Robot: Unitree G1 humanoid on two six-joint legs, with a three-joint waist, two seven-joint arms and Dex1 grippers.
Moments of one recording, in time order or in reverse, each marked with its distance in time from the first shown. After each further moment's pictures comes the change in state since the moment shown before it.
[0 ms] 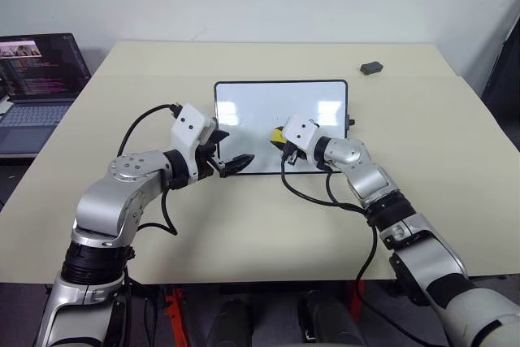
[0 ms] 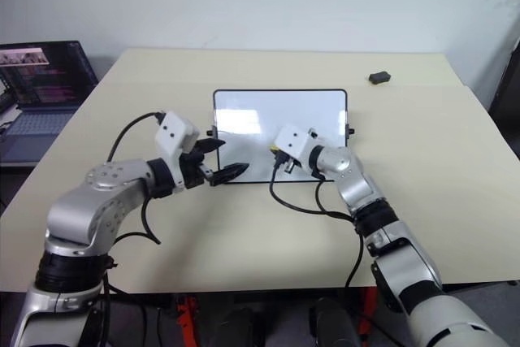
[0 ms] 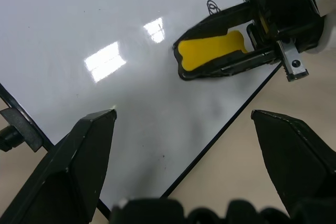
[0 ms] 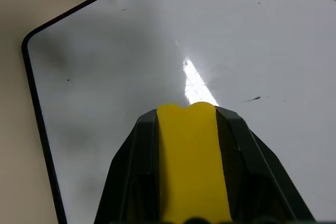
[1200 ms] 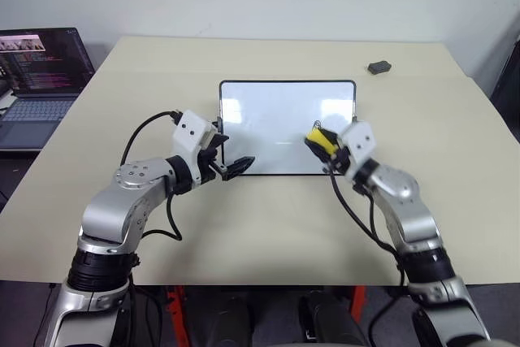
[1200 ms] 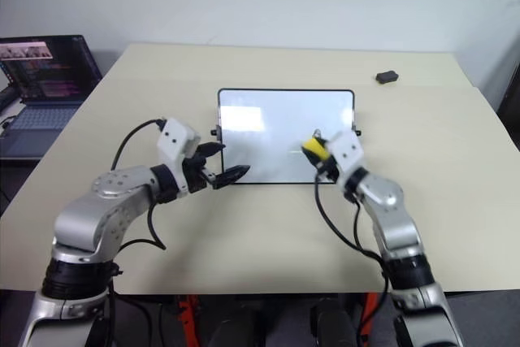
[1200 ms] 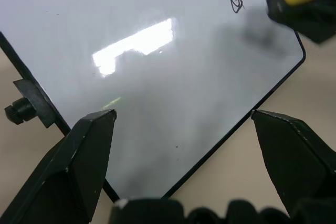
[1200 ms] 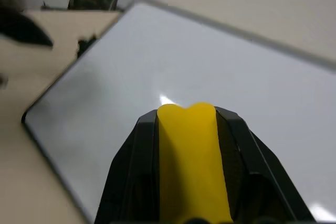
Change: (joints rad) left arm 0.046 -0.049 0.008 -0.019 0.004 -0.016 0.050; right arm 0.530 -0.072 -0.246 -0.617 0.261 0.175 -0.005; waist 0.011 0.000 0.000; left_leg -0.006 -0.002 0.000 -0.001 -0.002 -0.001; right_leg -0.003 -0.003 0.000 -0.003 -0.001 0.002
